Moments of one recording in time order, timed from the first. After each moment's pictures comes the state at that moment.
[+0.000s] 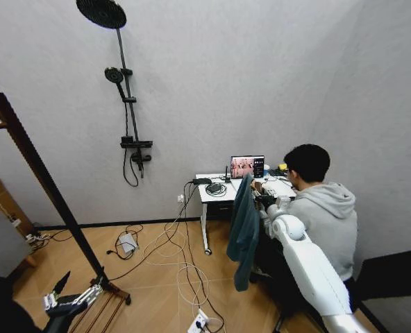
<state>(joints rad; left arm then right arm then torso) 1.83 -1.30 -0.87 -2.29 -0.49 -0.05 0.04 -0.59 1.08 0.46 1.46 0.49 -0.26 0.02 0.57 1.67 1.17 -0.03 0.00</state>
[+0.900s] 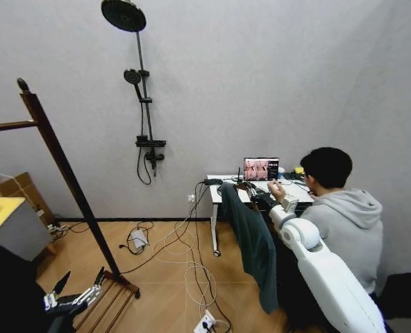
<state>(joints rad) 1.83 -1.30 -0.87 -2.29 -0.49 -0.05 0.04 -0.75 0.96 0.45 1.85 0.69 -0.32 -0.11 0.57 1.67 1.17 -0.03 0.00</state>
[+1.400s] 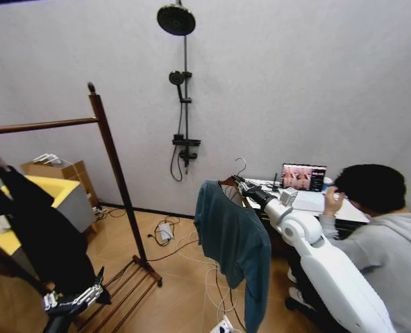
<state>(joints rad) 1.83 -1.30 -0.87 -2.29 -0.49 -0.05 0.04 -0.66 0.94 0.38 1.87 0.78 -0.34 -0.11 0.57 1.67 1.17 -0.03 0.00</state>
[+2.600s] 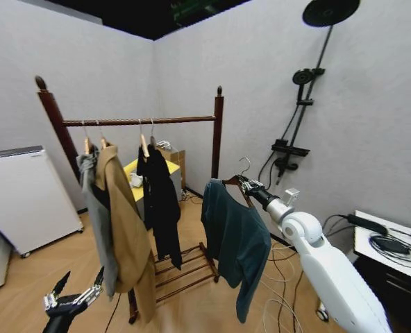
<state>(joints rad) 1.83 -1.30 -0.87 -2.29 -0.49 -0.05 0.04 -0.69 0.96 0.44 1.86 0.74 -0.32 -0.12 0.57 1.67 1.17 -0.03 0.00</state>
